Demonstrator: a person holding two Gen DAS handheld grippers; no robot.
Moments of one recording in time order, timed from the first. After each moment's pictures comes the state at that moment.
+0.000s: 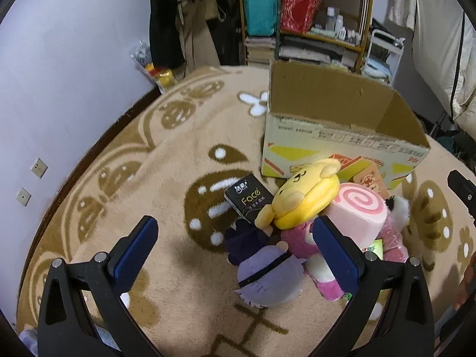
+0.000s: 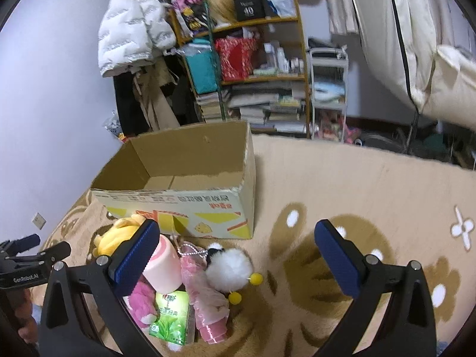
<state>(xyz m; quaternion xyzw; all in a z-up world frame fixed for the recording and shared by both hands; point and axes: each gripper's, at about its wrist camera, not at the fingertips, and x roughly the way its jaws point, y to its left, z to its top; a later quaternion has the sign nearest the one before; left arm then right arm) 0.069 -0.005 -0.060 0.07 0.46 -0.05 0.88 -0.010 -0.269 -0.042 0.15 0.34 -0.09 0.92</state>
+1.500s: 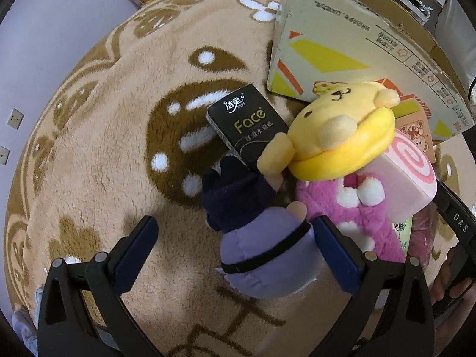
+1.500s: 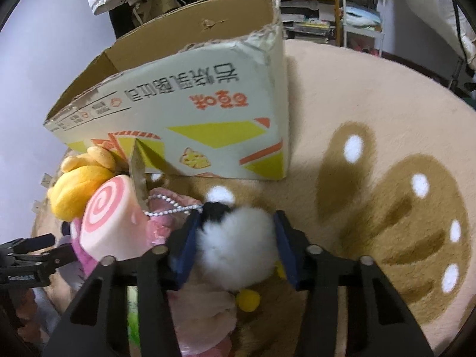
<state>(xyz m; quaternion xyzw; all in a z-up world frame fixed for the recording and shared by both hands) 0.106 0.005 -0.145 0.04 0.61 -0.05 0.79 0.060 -0.265 -0.148 0.18 0.49 -0.01 0.85</state>
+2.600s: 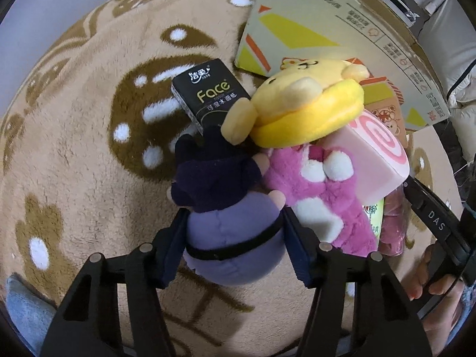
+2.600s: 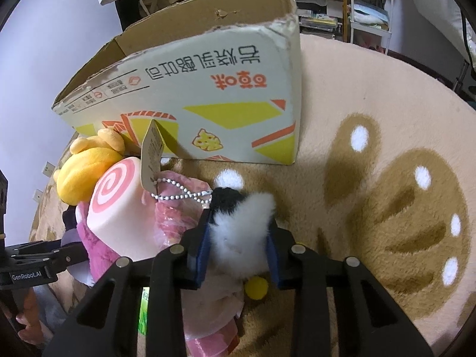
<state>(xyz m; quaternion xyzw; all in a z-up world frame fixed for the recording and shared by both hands) 0.072 -0.003 -0.147 -0.02 0.63 -0.11 0.77 0.048 -0.249 -0.146 0.17 0.50 0.00 0.85</state>
